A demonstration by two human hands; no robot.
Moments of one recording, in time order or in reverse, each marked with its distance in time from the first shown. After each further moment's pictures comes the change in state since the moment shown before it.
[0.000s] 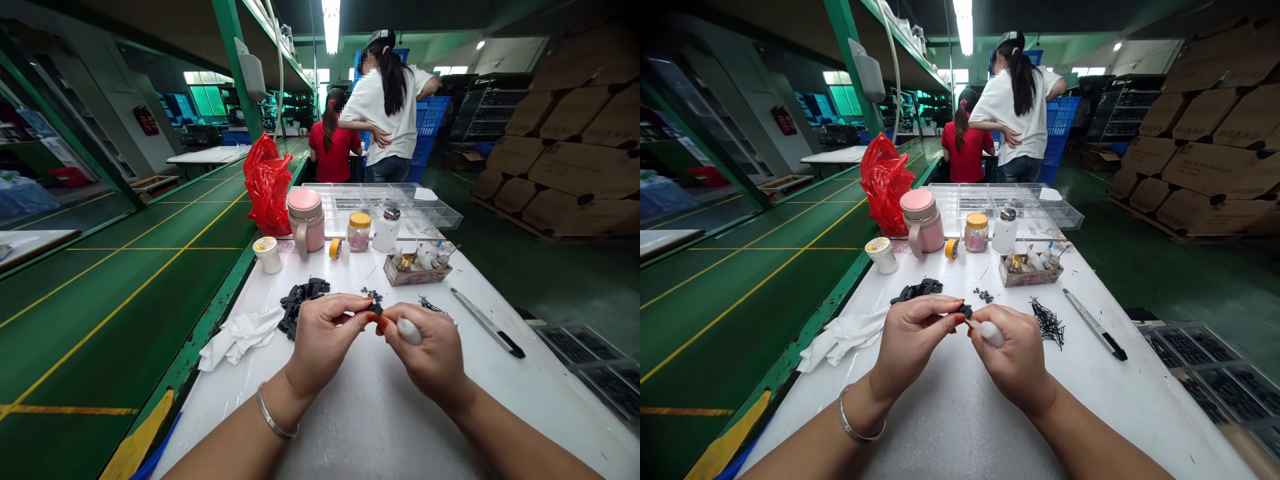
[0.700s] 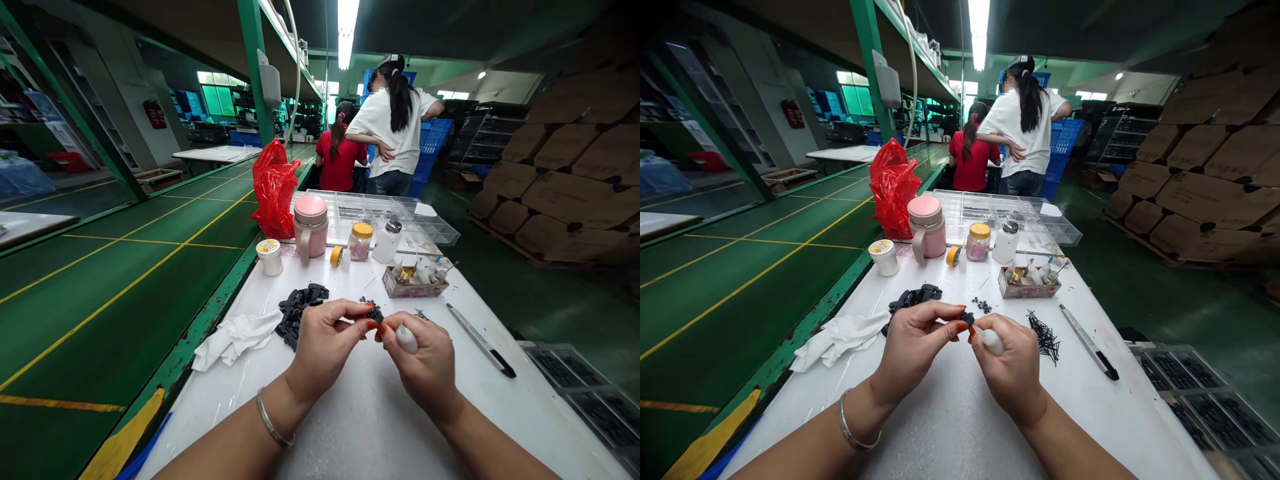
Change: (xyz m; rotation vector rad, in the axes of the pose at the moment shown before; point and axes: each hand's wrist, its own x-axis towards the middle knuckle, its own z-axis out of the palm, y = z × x) left_hand 0.000 -0.001 0.004 -0.138 0.004 -0.136; right_hand -0.001 0.003 0.005 -0.041 0.037 0.017
